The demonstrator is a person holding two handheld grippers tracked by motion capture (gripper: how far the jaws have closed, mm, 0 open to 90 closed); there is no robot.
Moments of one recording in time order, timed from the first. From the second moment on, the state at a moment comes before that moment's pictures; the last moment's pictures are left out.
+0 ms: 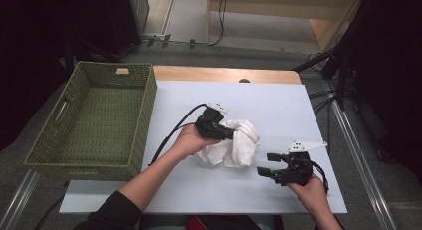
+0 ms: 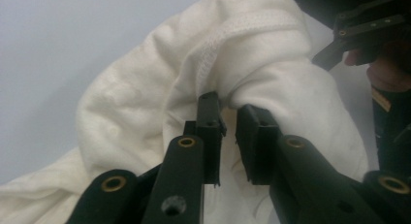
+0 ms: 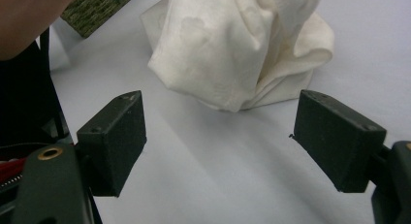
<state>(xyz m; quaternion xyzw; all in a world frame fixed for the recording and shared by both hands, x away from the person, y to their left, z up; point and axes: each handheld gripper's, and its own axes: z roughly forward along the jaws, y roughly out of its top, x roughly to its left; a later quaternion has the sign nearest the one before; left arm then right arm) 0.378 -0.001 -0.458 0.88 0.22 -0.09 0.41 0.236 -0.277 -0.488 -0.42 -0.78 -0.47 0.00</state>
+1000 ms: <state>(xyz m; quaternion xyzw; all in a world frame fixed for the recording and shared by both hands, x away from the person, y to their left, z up) 0.387 0.044 -0.439 0.86 0.27 -0.07 0.43 0.234 -0.277 -0.479 -0.43 -0.76 -0.49 0.00</state>
